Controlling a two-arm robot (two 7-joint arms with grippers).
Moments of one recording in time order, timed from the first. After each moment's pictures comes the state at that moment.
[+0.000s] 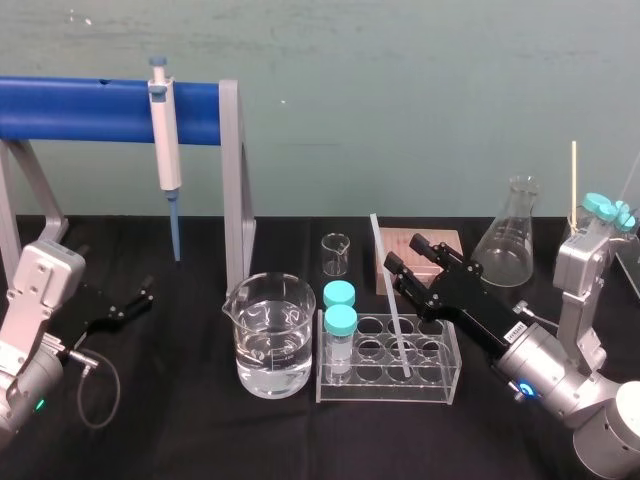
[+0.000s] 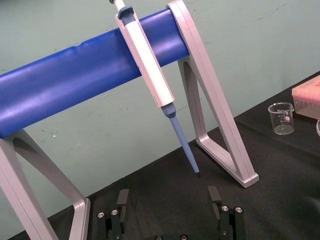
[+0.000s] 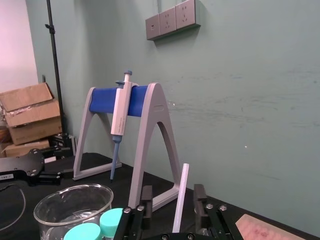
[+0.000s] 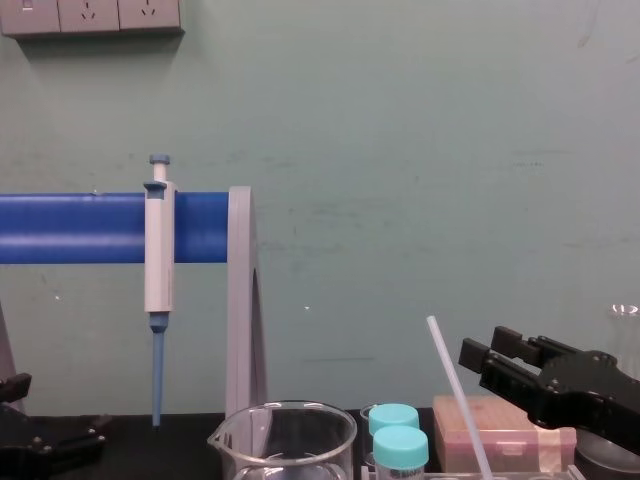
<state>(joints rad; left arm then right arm) -0.20 0.60 0.45 -1.41 -0.25 -0.12 0.03 0.29 0.32 -0.31 -1.19 0.49 -0.35 0.61</state>
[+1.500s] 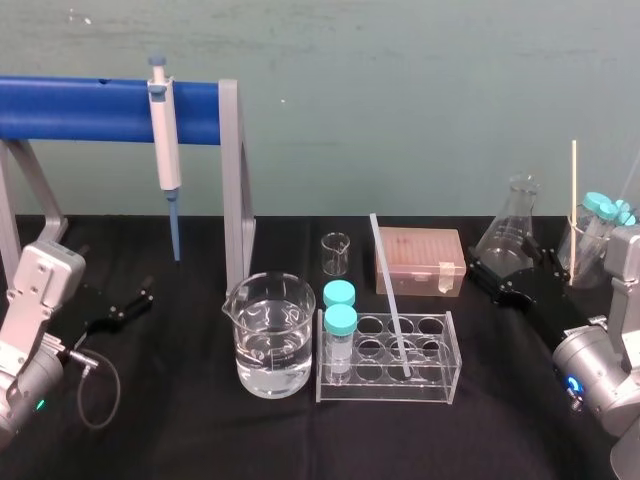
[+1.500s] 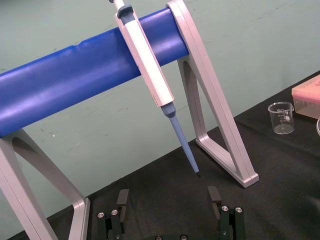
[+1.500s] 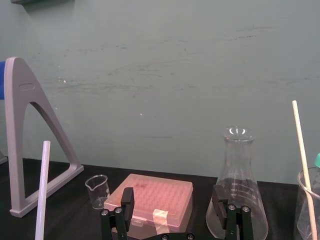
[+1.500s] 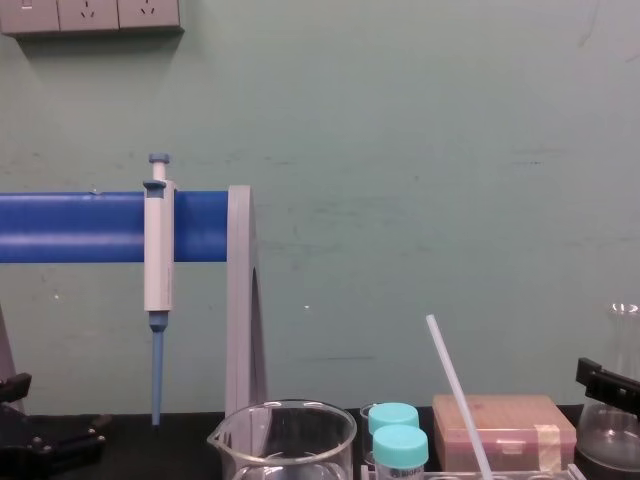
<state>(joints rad) -0.20 0.60 0.45 -1.41 -0.25 -0.12 0.03 0.18 0.30 -0.16 -1.31 0.37 -0.16 0.23</state>
